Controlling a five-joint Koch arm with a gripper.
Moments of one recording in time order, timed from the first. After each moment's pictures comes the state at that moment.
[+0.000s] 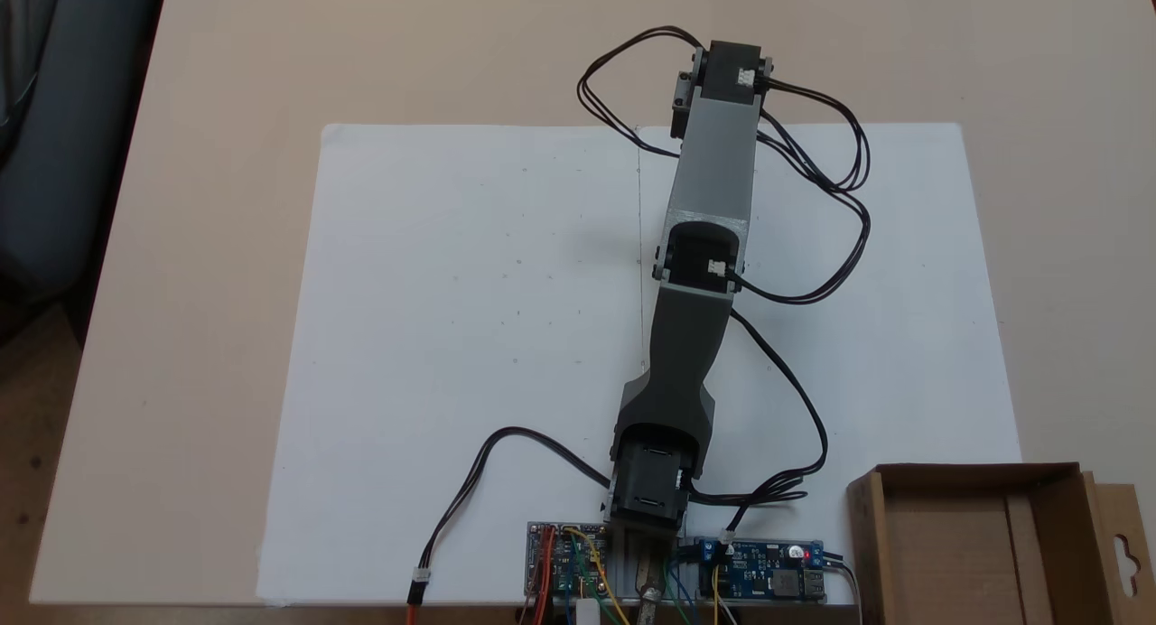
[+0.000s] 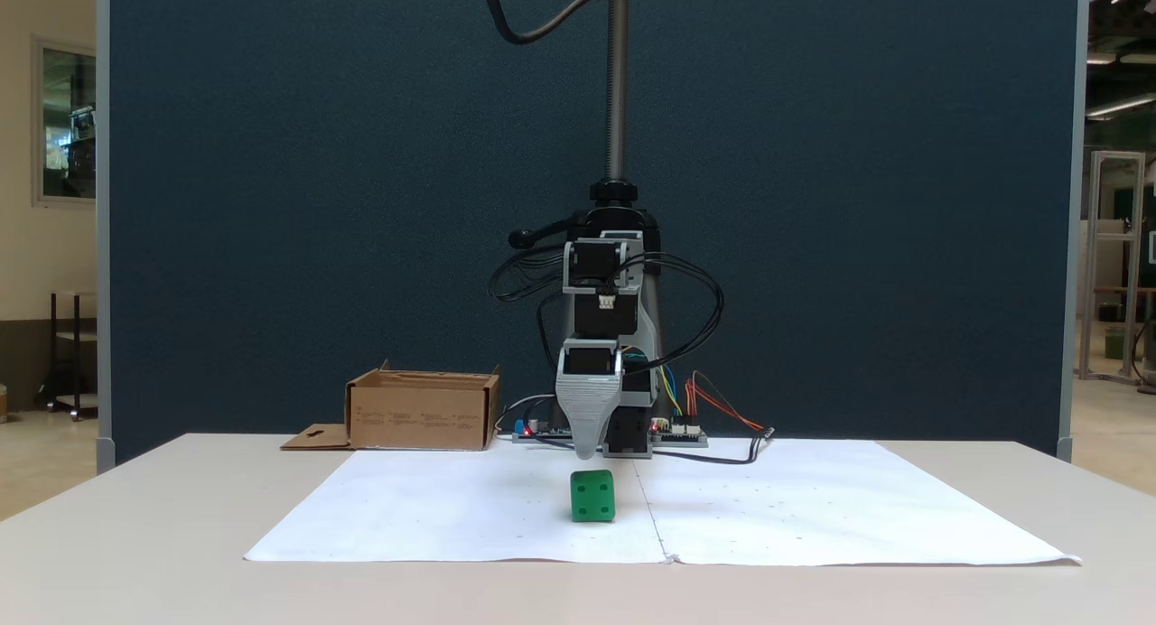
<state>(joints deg) 10.5 63.4 63.5 66.8 -4.3</state>
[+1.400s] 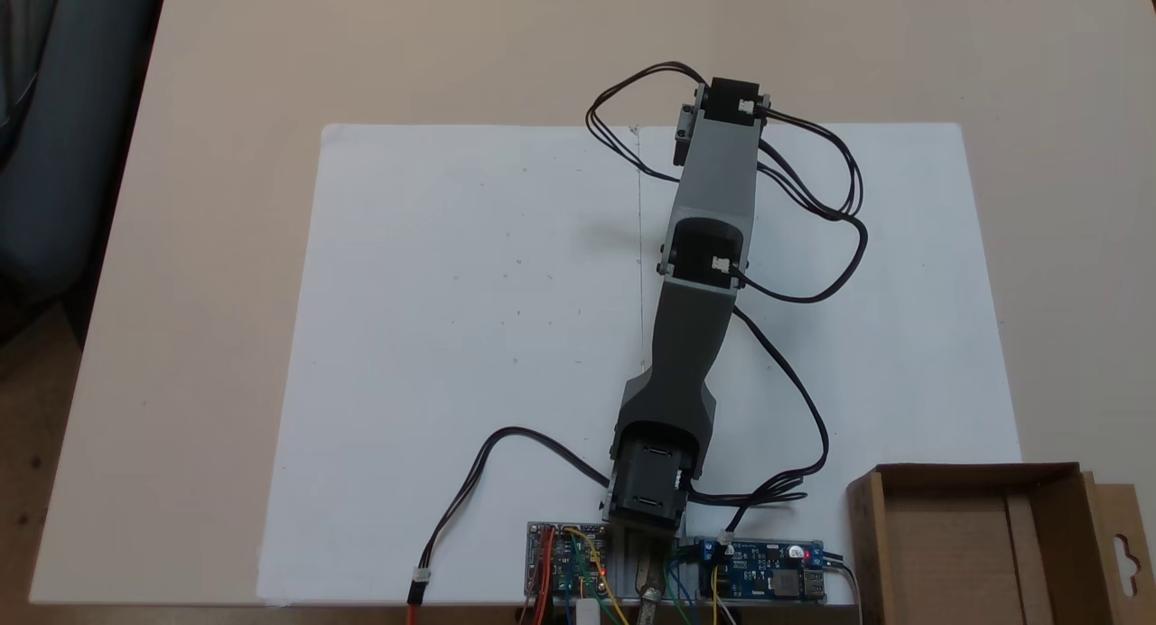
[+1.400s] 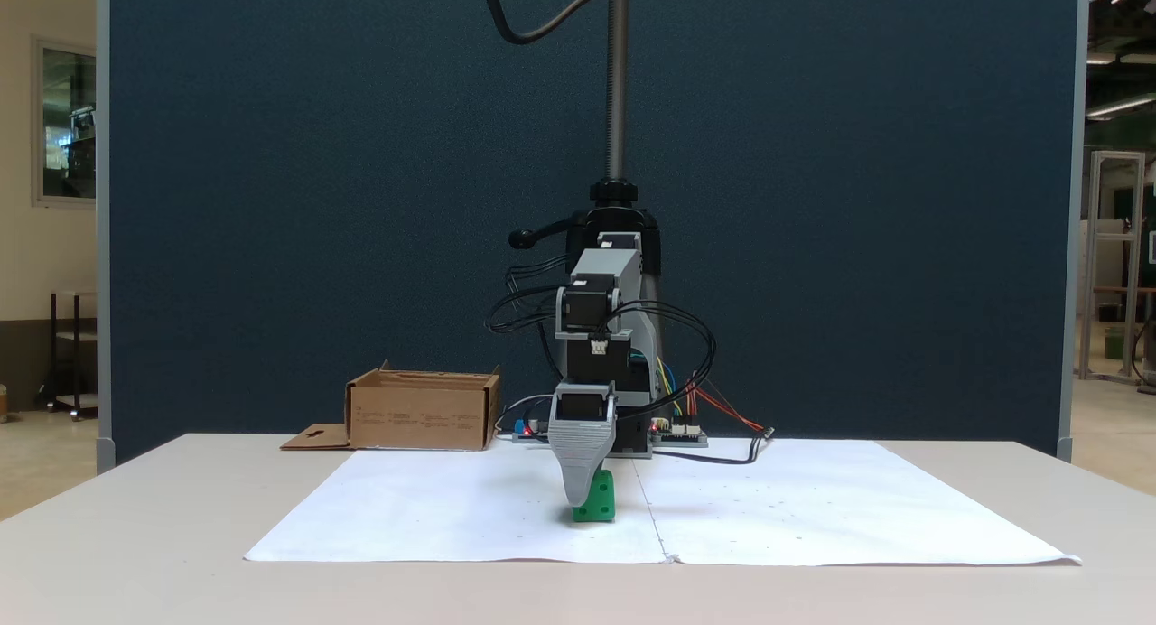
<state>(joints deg) 12.0 62.1 76.1 52.6 -4.6</state>
